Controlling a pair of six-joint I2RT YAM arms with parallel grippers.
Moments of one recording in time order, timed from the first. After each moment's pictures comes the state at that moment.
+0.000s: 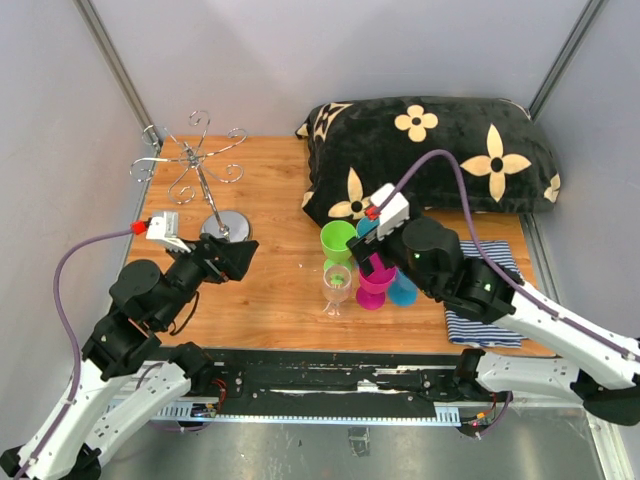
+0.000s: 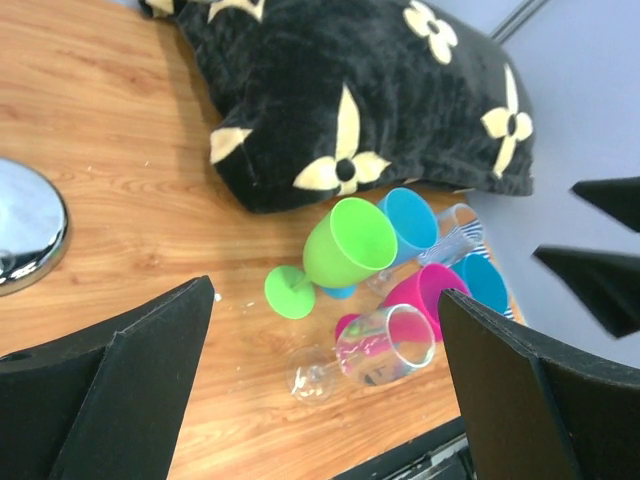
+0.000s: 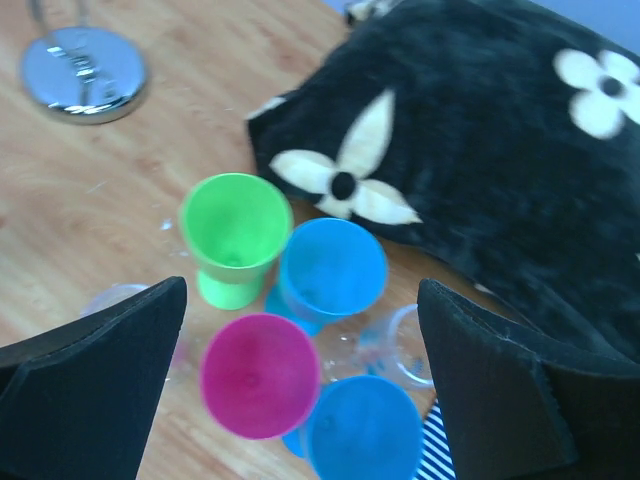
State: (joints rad) left arm -0.63 0.44 0.84 -0.47 -0.21 -0.58; right arm 1.06 0.98 1.14 -0.47 0.51 -0.08
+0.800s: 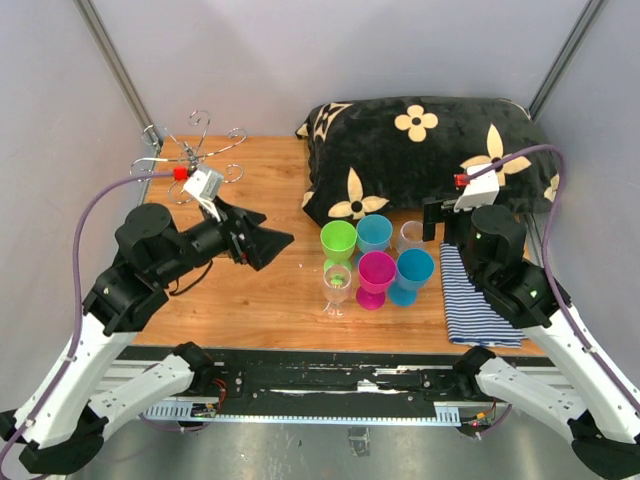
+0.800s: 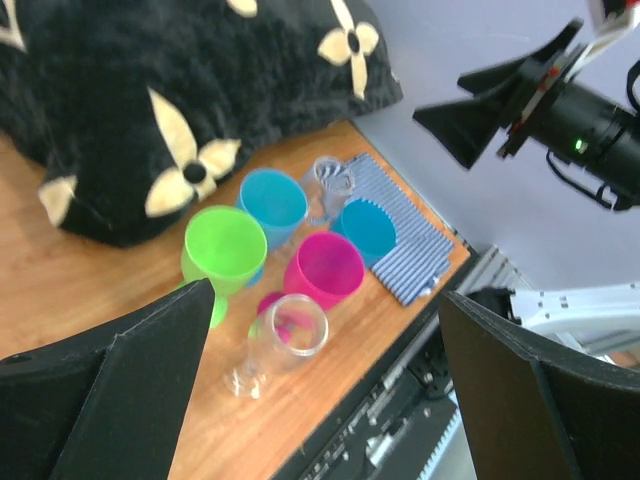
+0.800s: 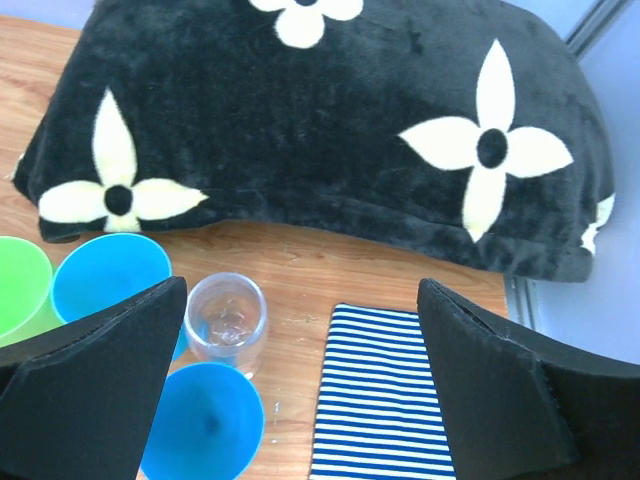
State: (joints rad) left arm -0.63 0.75 1.15 -0.50 0.23 -0.43; right arm 0.65 0.80 1.08 -0.51 0.59 -0.02
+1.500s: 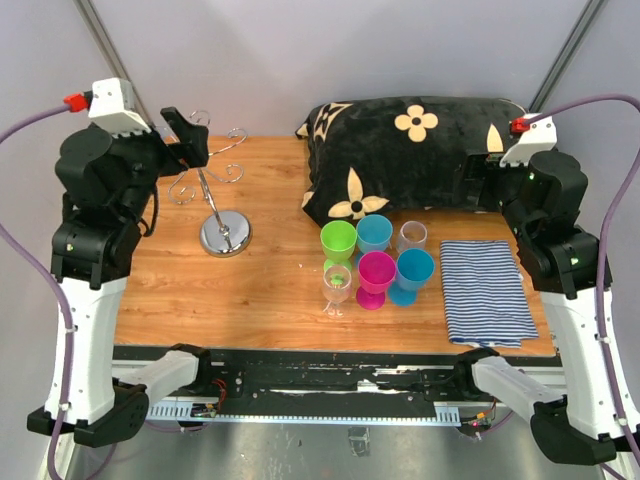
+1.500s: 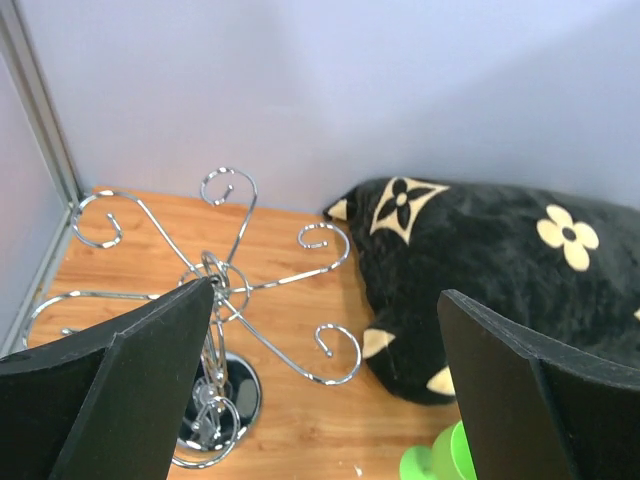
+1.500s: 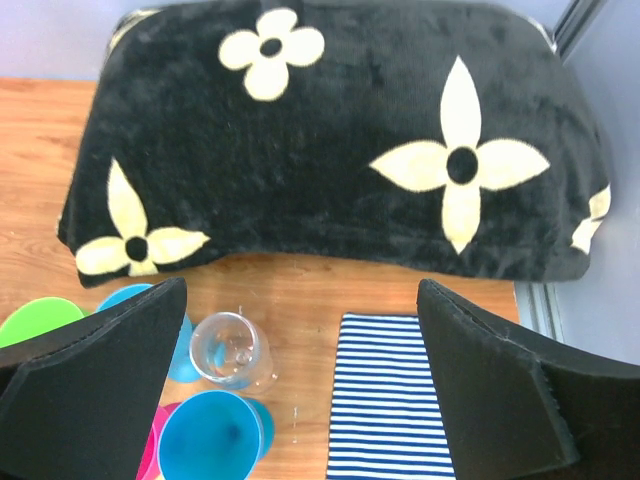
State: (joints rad) left arm -0.21 1.06 1.68 -0.65 -0.13 -0.25; right arm 0.25 0.98 1.48 -0.75 0.20 0.05
